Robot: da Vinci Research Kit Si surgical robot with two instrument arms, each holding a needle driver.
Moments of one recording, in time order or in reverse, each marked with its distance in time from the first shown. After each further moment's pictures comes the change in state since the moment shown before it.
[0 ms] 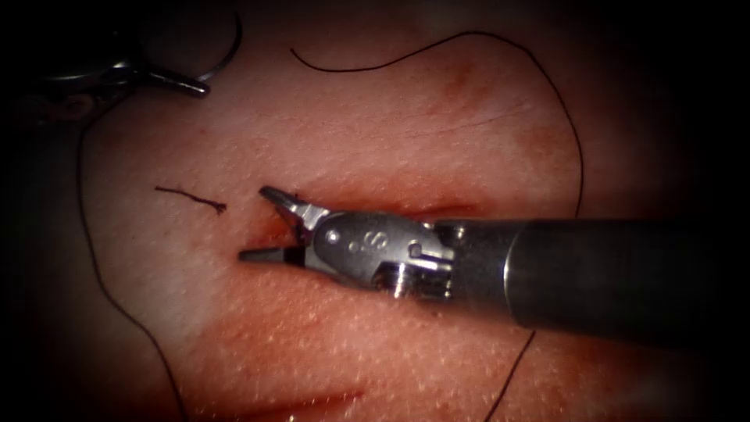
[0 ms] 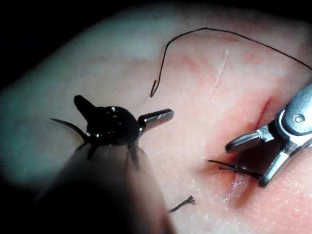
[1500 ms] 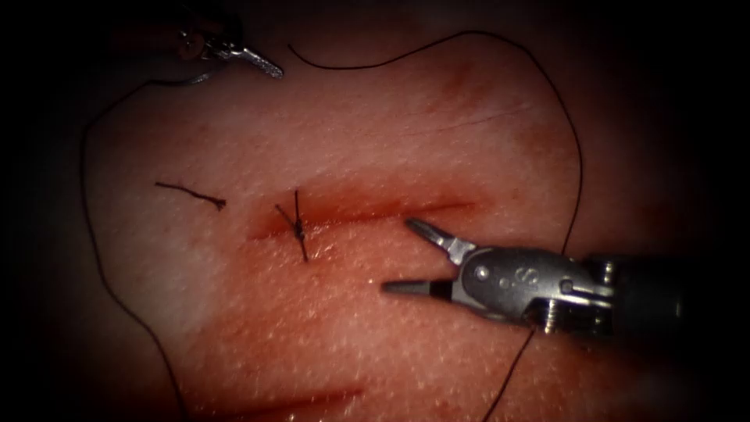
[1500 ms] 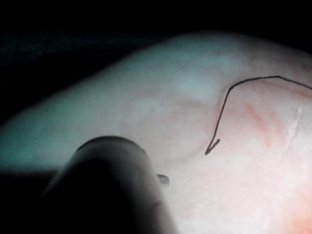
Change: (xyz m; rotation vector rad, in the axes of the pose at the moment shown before) right arm -0.003 0.003 -0.010 -0.132 -0.077 0.014; left arm -0.006 -0.007 0.014 0.039 -0.541 -0.232
